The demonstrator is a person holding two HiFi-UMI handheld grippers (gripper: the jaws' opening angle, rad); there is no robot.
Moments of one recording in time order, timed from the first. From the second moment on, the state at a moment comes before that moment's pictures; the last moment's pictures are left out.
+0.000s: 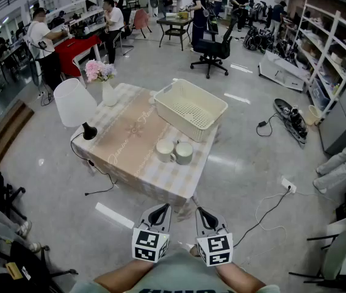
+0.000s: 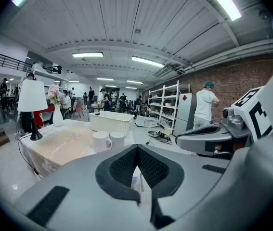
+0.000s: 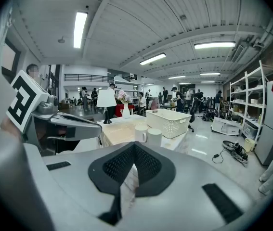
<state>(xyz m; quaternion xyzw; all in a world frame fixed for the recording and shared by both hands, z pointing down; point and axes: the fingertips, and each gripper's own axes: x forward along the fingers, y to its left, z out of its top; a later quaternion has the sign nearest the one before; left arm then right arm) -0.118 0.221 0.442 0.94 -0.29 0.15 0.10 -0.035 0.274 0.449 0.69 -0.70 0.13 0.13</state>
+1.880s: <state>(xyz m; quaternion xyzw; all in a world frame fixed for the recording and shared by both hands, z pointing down) -0.023 0.243 0.456 0.93 -0.32 0.17 0.10 0.051 0.283 0.467 0.64 -0.74 0.15 0.13</state>
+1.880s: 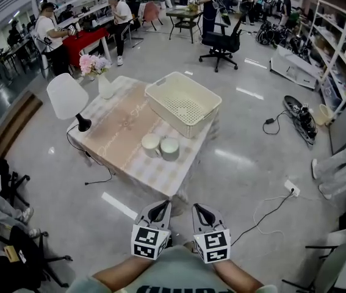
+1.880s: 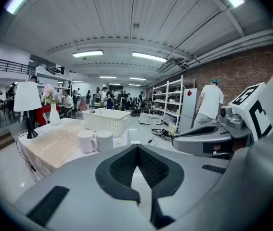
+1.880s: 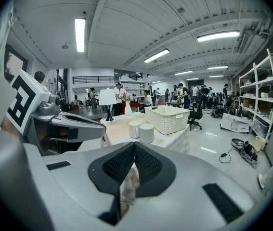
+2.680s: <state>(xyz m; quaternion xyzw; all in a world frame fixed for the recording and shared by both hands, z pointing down) -0.033 0.086 0.471 0.93 -0.30 0.16 0.13 0.052 0.132 0.483 0.66 -0.72 0.17 0.16</state>
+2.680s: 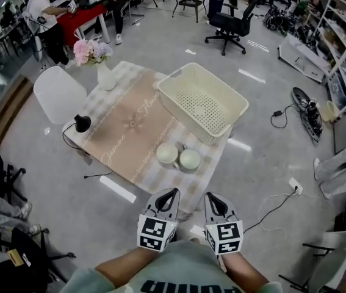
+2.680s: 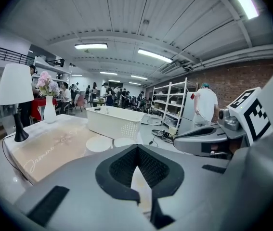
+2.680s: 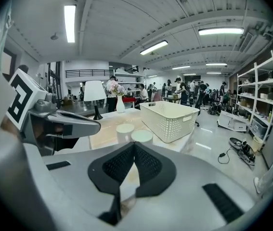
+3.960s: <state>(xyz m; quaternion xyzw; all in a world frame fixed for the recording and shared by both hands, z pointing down) -0.038 -0.030 0.472 0.93 -0.31 0.15 0.15 0.042 0.024 0.493 0.53 -0.79 0.15 0.25</state>
